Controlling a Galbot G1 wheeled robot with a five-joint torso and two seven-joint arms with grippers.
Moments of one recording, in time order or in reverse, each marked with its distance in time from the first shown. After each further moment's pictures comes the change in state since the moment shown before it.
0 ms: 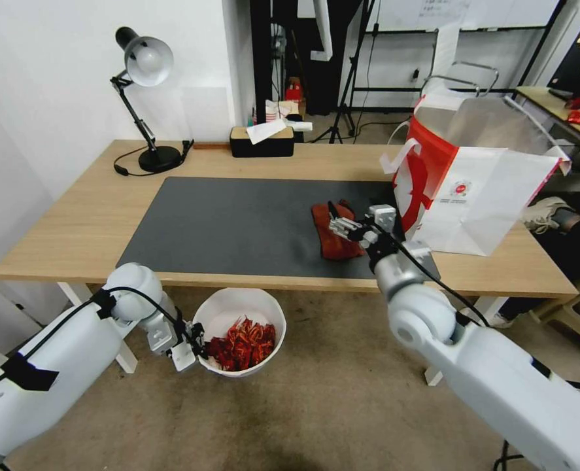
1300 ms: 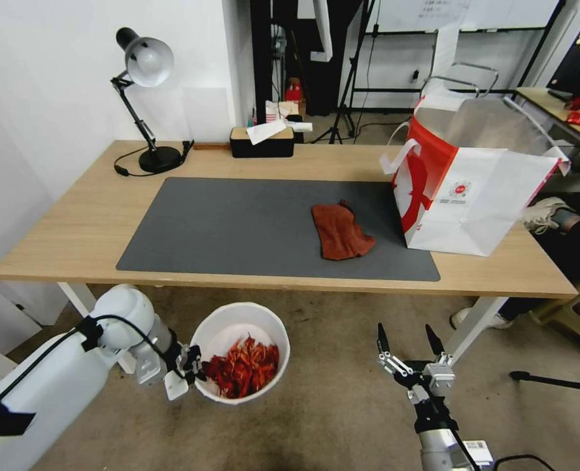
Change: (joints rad) left arm 0.203 0.064 -0.120 -0.217 0.041 -0.049 -0.029; right arm -0.786 0.280 0.349 -0.111 -0.377 0.459 -0.169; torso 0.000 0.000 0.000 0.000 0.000
